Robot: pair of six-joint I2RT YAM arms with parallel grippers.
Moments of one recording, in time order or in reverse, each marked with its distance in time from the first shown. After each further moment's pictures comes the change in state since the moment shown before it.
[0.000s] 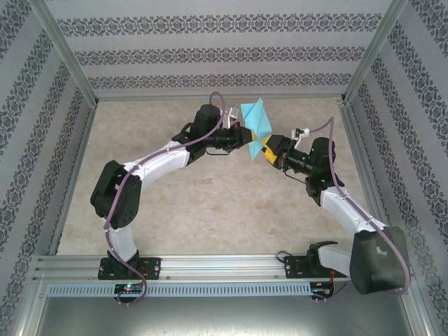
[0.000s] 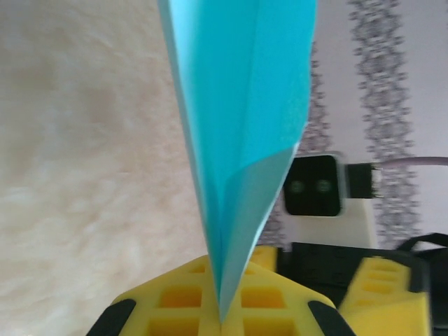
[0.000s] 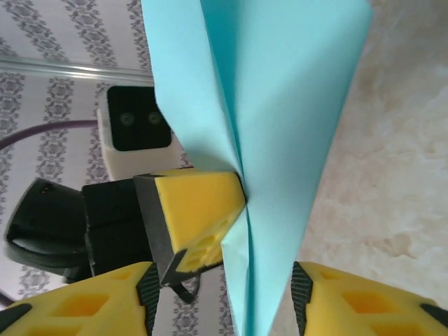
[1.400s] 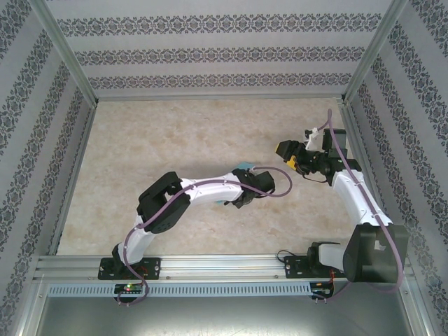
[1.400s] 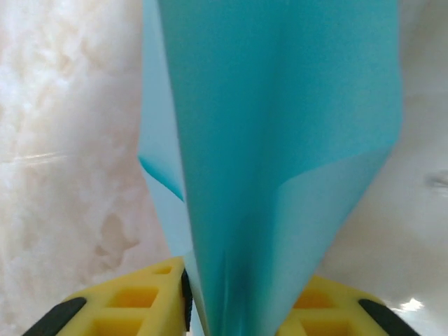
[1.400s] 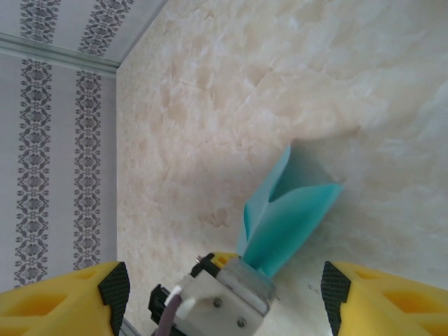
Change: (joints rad) left arm -0.447 0.321 0.185 -0.909 -1.146 0.677; right arm -0.178 0.081 0.257 -0.784 0.011 -0.691
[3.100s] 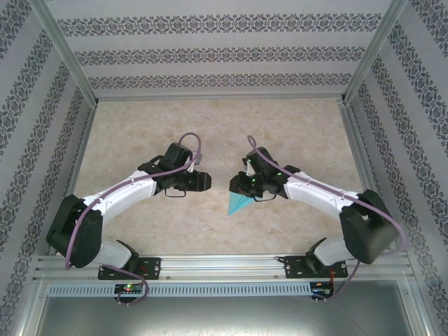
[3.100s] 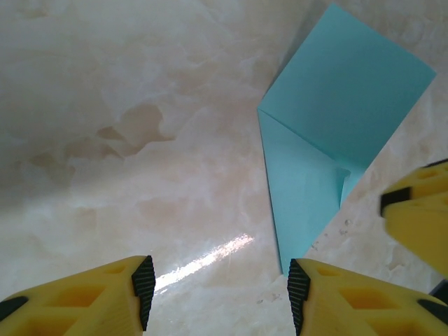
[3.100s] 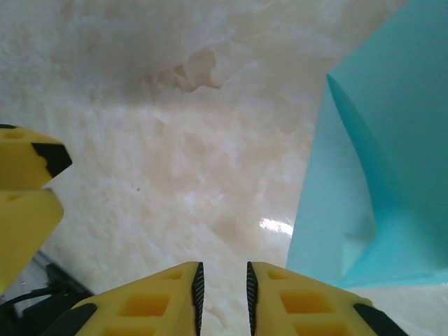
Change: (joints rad) left arm 0.513 -0.734 -0.729 0.494 0.866 -0.237; right arm 0.705 0.216 0.003 0.059 0.429 0.238
